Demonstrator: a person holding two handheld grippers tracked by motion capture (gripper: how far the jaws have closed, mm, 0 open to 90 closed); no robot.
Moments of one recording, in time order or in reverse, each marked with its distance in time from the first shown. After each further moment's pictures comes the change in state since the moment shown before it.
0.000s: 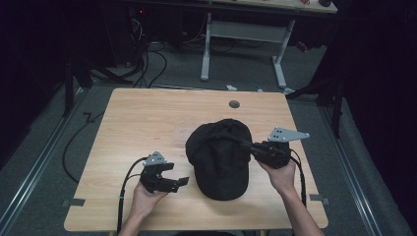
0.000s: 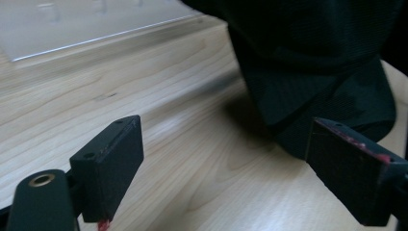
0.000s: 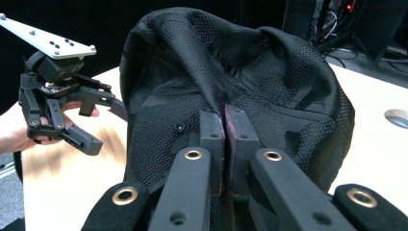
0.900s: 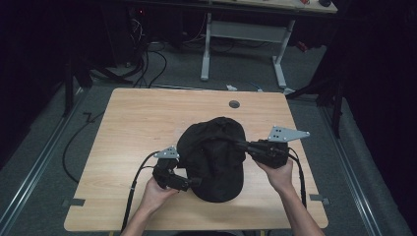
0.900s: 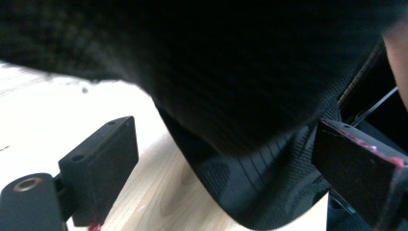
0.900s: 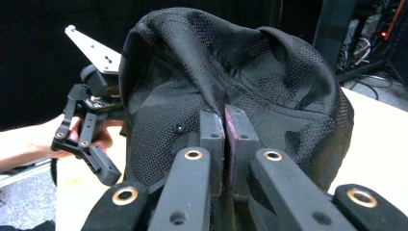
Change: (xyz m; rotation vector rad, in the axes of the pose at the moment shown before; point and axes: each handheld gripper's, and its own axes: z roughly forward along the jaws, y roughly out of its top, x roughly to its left) left arm -0.025 0.007 0.020 0.112 -0.176 -0.065; right arm 0.008 0.011 0.000 -0.071 0.116 -0.048
